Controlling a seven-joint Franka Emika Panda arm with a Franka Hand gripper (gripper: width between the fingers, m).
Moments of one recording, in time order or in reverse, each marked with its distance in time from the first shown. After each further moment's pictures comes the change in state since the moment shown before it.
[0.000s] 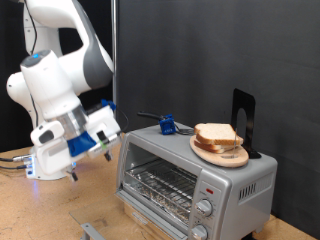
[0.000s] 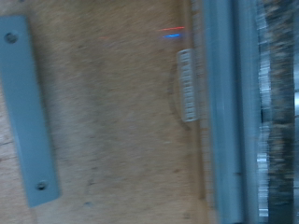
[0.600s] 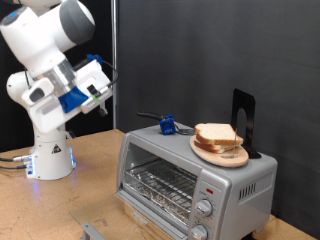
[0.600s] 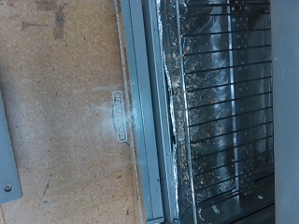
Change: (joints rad) arm -0.020 -0.239 -0.036 -0.008 -0.077 -0.228 0.064
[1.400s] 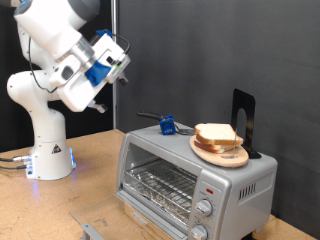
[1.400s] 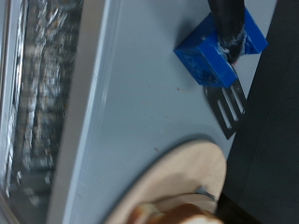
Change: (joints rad) arm 0.102 -0.174 0.071 -0.049 0.211 -0.024 -0.204
